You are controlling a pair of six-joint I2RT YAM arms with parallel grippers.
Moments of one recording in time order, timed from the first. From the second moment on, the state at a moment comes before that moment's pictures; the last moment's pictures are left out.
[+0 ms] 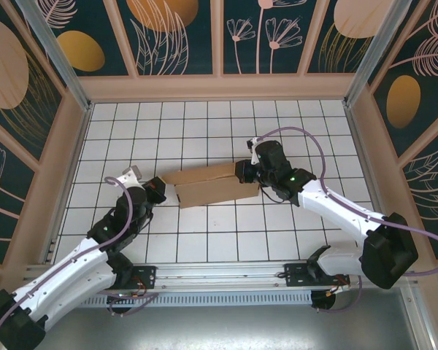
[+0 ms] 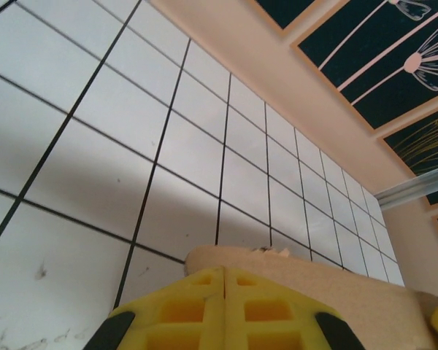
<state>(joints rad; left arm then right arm) -0.67 0.67 0.41 -0.12 -0.39 -0.96 0.68 1.27 0.87 -0.24 -0.09 0.54</state>
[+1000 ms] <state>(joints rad) -0.52 0.97 0.34 0.20 -0.16 -1.00 0.69 1.29 0.88 -0.22 -0.10 0.54</state>
